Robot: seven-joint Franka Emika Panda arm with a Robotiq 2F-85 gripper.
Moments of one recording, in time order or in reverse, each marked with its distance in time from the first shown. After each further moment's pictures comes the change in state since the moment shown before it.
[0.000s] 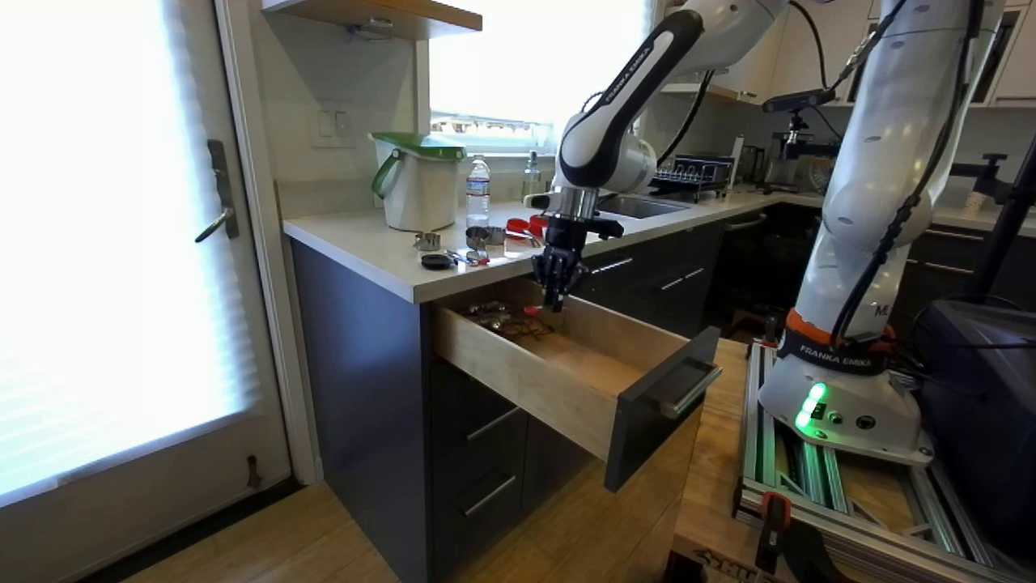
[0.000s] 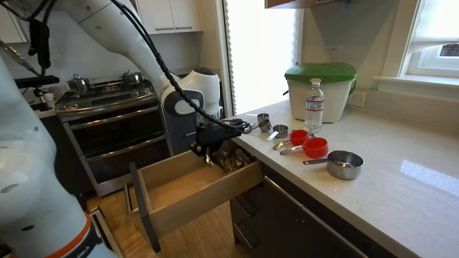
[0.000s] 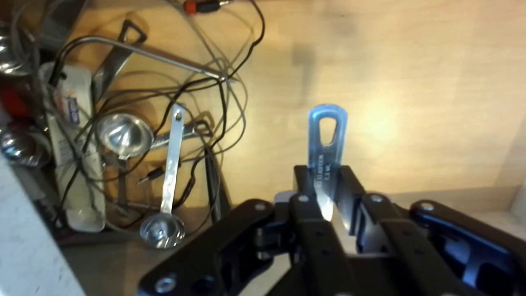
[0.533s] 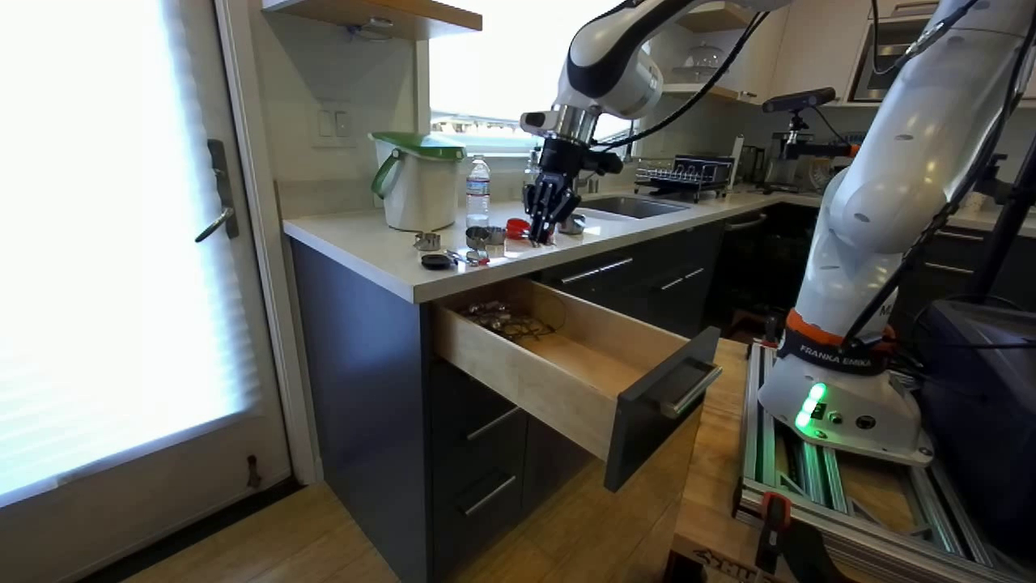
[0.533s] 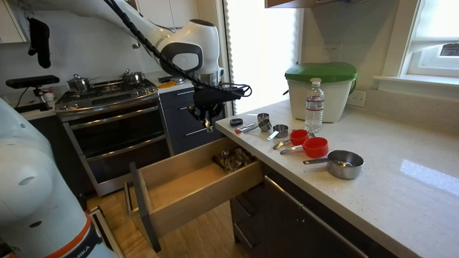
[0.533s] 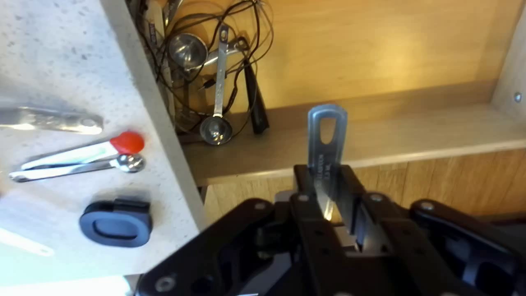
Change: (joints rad) arm 0.131 -0.224 -0.164 0.127 0.002 -0.278 0.150
